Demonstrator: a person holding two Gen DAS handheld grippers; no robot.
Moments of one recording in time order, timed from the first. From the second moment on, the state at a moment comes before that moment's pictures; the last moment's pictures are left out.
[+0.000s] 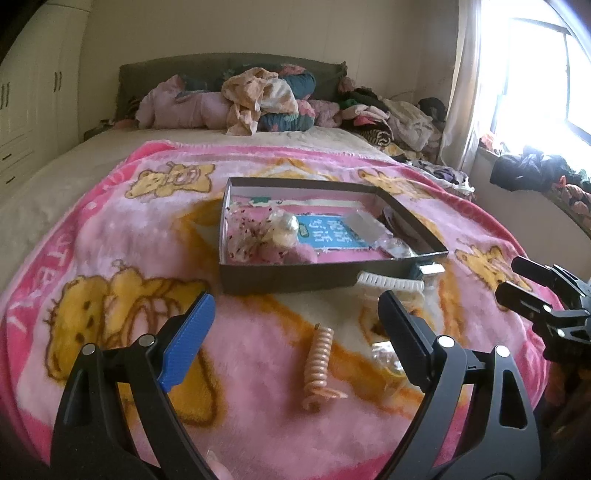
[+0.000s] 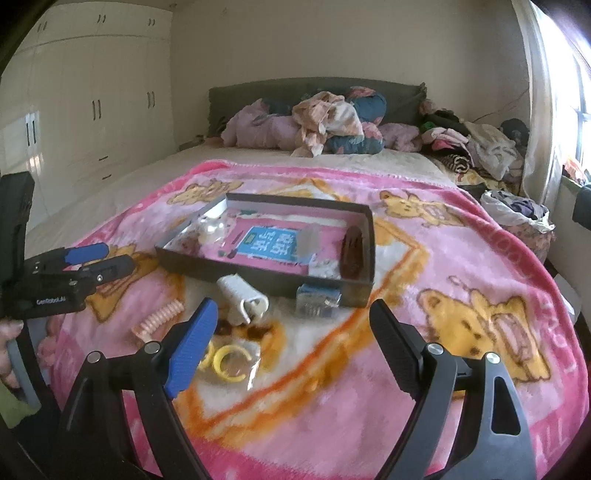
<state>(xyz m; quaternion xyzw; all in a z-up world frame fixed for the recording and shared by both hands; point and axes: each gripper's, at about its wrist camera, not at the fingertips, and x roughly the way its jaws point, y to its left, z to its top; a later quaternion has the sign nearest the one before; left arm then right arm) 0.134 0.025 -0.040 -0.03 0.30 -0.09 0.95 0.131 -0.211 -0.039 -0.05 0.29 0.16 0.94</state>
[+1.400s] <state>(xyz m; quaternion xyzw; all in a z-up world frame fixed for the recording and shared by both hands) 0.134 0.009 -0.107 -0.03 0.40 -0.14 0.91 0.155 -0.162 -0.116 -0.01 0.38 0.23 0.89</state>
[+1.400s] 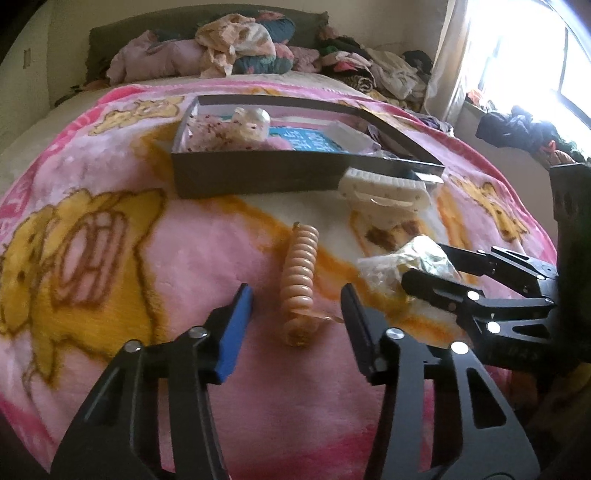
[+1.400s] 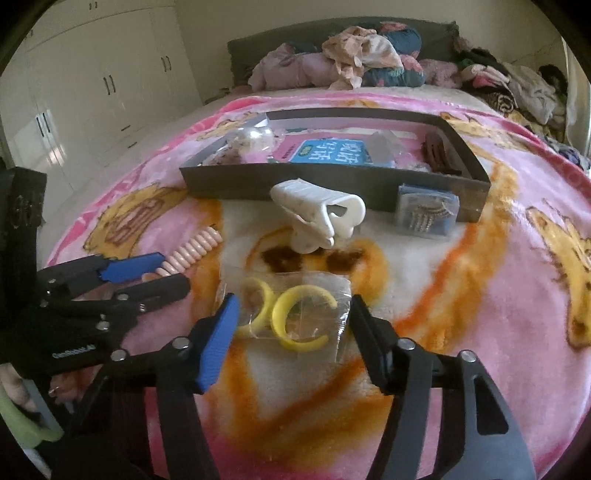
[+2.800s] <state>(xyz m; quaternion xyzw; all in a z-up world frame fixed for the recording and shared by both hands) 0.156 -0.035 -0.019 0.00 0.31 -0.17 0.94 0.148 -0.226 -0.006 -0.01 0.26 0.20 0.94</state>
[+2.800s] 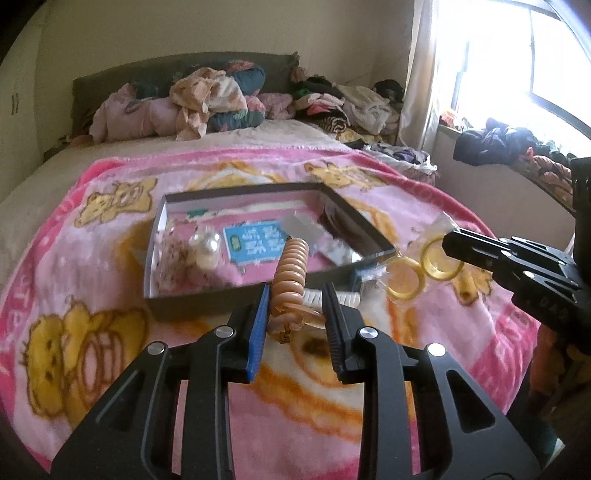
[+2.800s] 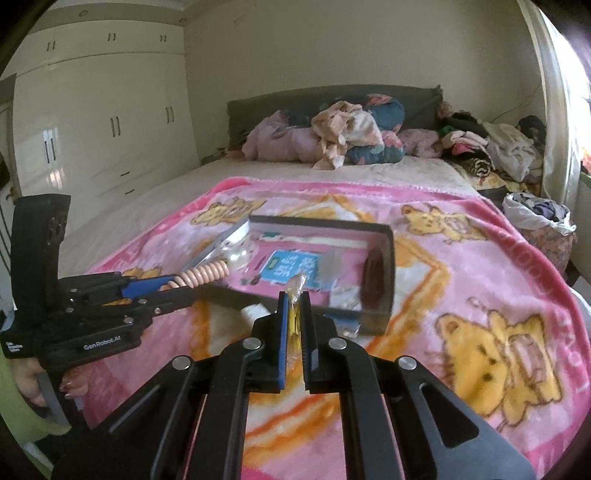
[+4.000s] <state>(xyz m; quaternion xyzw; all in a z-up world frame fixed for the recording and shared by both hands) 0.239 -0.039 -0.013 -0.02 0.30 -0.16 0.94 0.242 -0.230 -0.001 0.00 0.27 0.17 0.95</state>
